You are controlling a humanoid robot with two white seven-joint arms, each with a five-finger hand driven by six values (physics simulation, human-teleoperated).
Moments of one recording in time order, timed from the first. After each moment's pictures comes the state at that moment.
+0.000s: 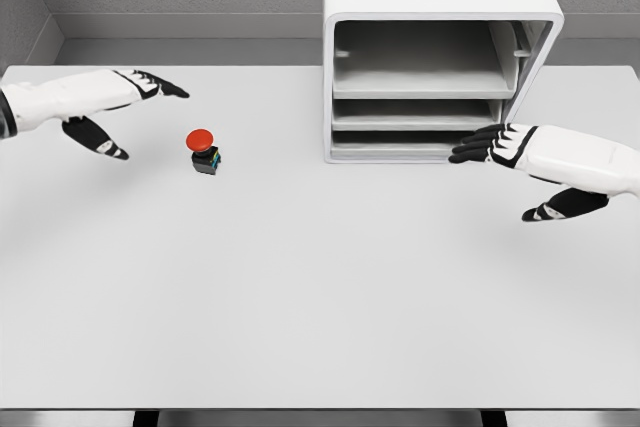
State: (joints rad) left arm -1.05 0.94 -1.23 -1.17 -0.02 -0.61 -0.25; right arm -0.51 -1.20 0.69 -1.73 0.01 -0.61 0.28
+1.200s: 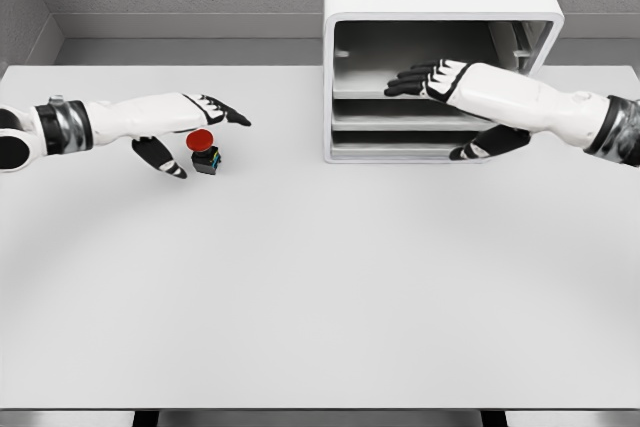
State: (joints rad) left arm -1.04 0.78 -1.28 -1.14 -0.07 -0.61 -0.25; right arm -0.68 -0.84 0.66 -1.54 0.06 -0.61 0.37
